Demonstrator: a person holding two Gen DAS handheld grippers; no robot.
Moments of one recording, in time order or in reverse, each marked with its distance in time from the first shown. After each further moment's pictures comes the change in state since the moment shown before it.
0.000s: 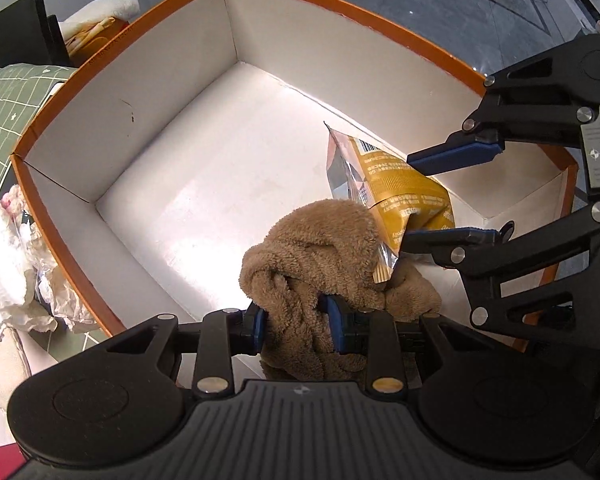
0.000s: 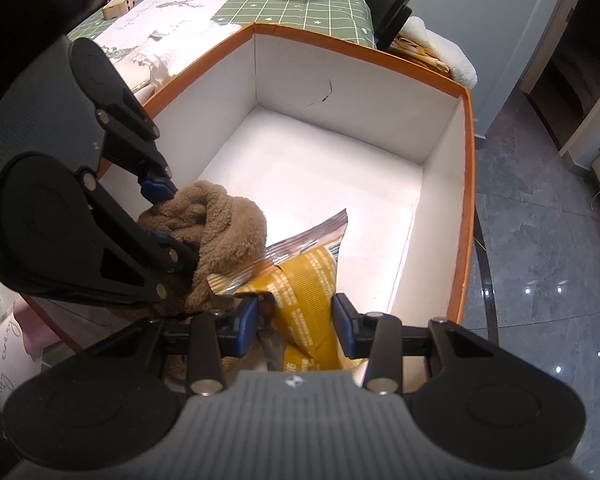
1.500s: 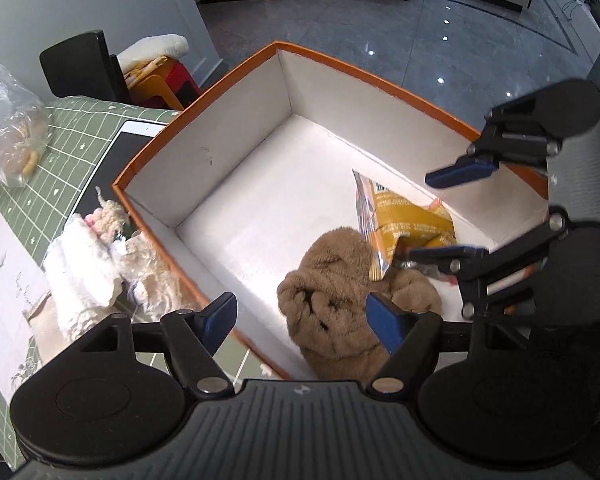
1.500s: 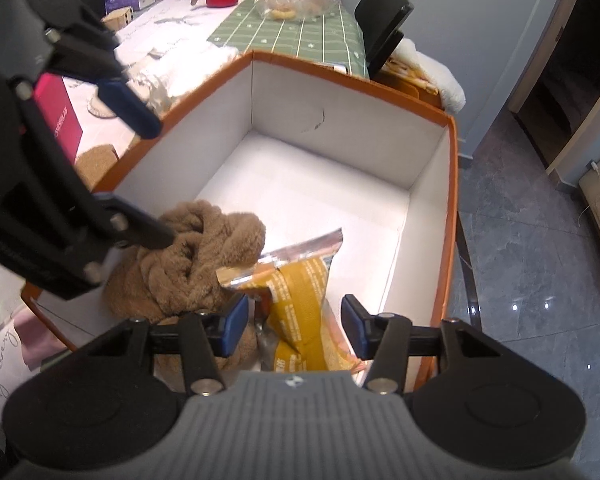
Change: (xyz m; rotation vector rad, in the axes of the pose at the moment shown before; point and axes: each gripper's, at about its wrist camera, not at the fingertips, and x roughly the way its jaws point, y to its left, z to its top) left arm -0.071 -0.001 -0.014 -0.018 -0.109 0.151; right arm -0.018 0.008 -0.001 -0.012 -0.073 -0.044
